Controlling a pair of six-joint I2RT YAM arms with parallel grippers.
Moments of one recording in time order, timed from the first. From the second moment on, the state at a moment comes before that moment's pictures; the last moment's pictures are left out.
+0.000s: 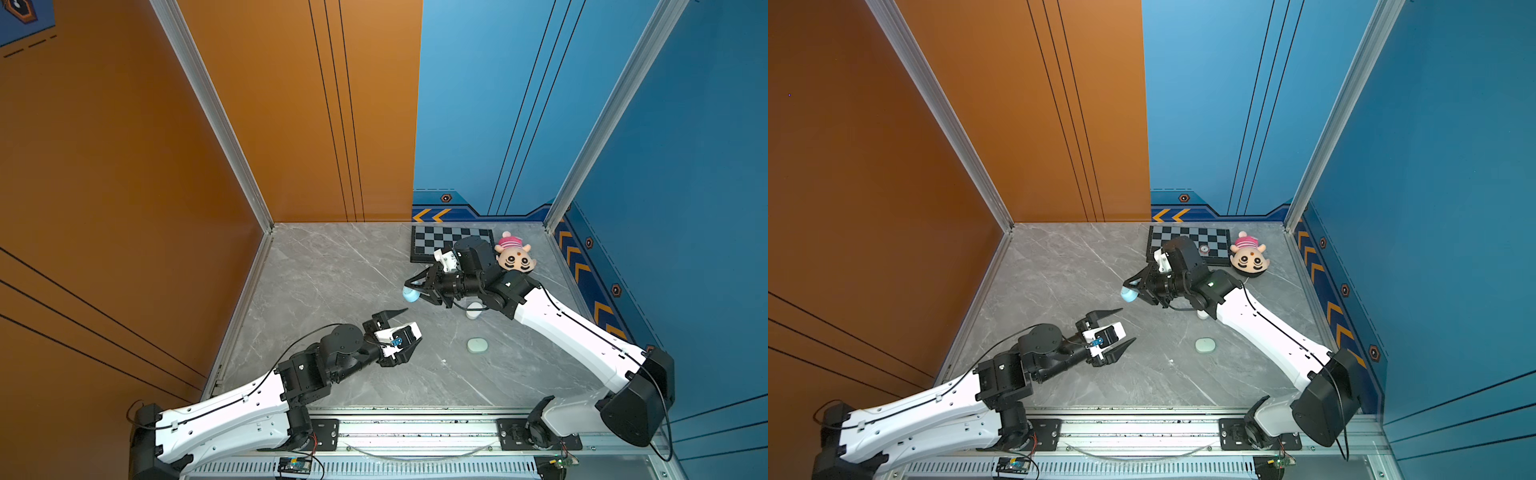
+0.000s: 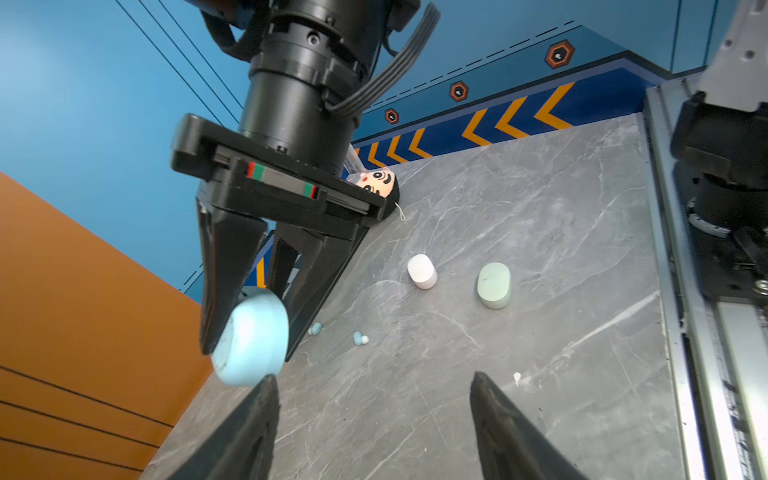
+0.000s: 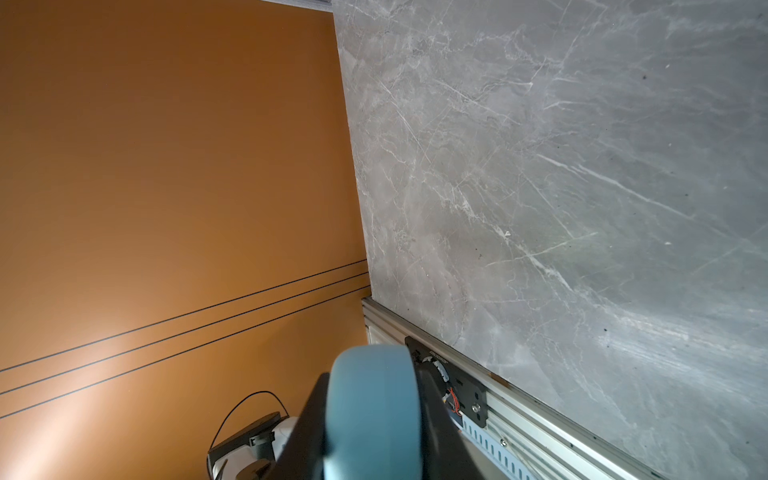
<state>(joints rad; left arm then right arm) -1.10 0.81 0.65 -0.02 -0.20 0.48 0.67 1.40 1.28 -0.47 -0.50 1.24</state>
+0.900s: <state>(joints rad) -1.09 0.87 0.65 0.09 -0.32 0.59 0.73 1.37 1.24 -0.46 -0.57 1.31</state>
